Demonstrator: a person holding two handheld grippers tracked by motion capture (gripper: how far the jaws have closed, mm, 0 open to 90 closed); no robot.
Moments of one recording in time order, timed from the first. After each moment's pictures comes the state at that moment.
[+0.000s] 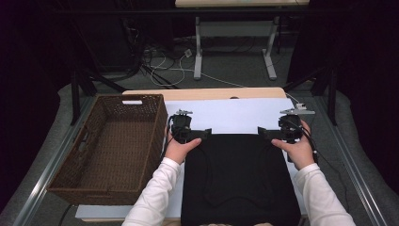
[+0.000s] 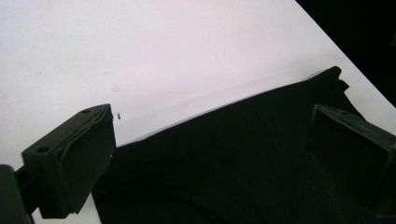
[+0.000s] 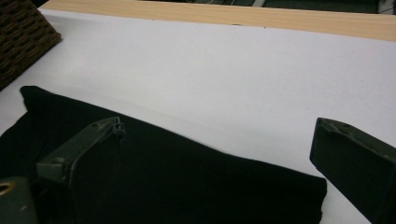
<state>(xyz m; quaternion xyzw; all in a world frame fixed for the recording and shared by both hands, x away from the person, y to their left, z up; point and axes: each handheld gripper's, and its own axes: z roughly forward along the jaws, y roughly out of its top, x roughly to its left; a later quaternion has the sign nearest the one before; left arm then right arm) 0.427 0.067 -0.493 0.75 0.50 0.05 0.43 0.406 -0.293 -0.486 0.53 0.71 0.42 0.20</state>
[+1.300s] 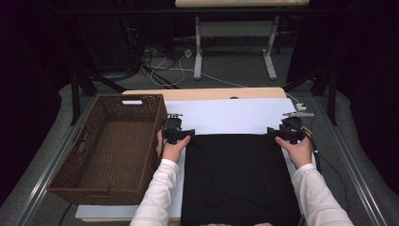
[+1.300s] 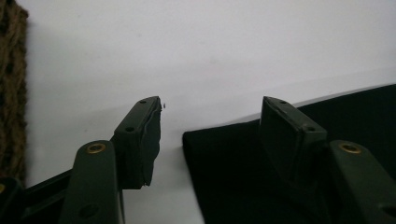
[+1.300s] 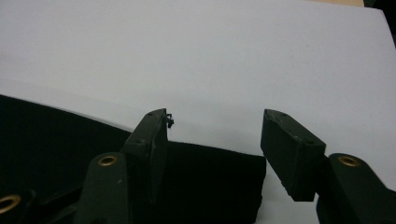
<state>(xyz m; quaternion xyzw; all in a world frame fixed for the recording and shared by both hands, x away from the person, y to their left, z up) 0.445 0.094 -0.529 0.74 0.57 0.11 0.35 0.423 -0.314 -0.520 0.58 0.70 0.35 0.23</state>
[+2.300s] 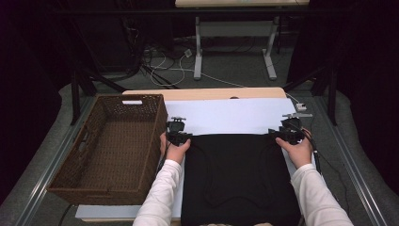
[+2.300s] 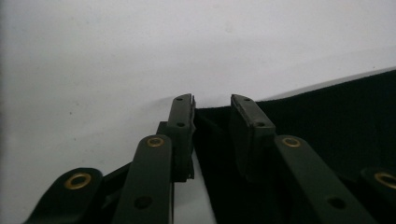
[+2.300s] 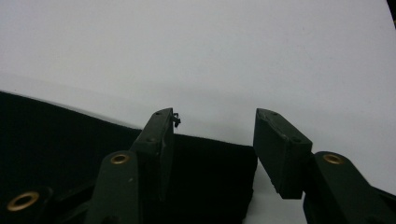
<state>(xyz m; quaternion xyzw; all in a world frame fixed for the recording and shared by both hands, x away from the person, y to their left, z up) 0.451 0.084 -0.550 0.75 0.57 0.10 0.32 0.427 -0.317 -0.529 0.59 0.70 0.34 0.22</state>
